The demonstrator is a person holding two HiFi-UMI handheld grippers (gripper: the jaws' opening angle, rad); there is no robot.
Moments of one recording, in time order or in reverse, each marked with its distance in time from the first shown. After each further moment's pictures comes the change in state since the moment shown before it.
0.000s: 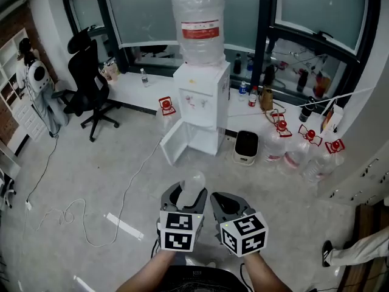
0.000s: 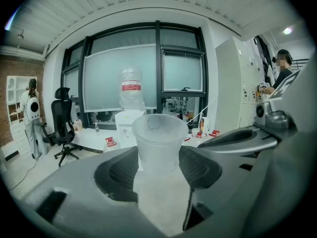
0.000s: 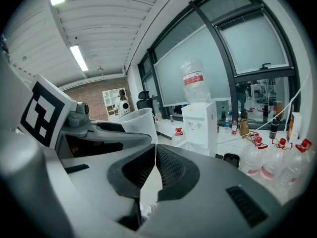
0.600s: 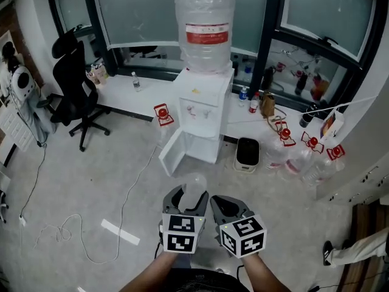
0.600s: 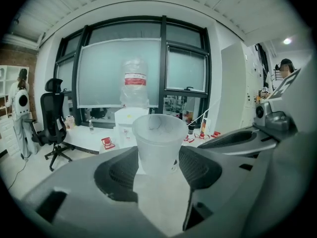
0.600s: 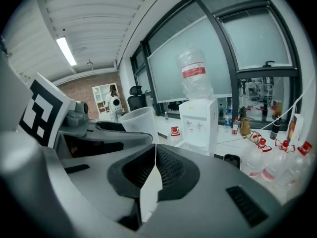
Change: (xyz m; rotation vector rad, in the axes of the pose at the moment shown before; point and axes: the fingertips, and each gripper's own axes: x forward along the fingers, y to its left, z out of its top) left arm 0.085 0.110 0.024 -0.023 0.024 -0.087; right arm 0.133 -0.012 0.044 0.025 0.058 -0.081
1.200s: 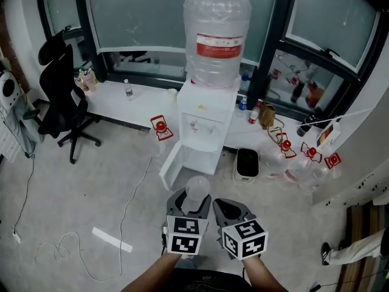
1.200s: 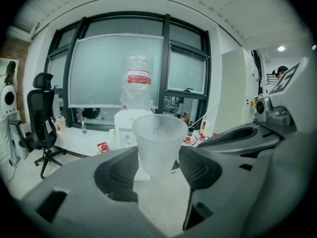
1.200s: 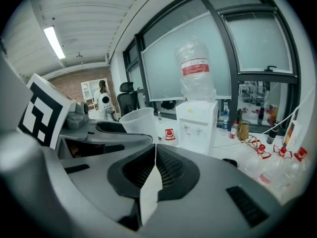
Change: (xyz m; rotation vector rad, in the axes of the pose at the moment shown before) left arm 0.060 0.099 0.034 0.010 -0.002 -0.101; right arm 0.105 0.002 0.057 0.004 0.033 -0.108
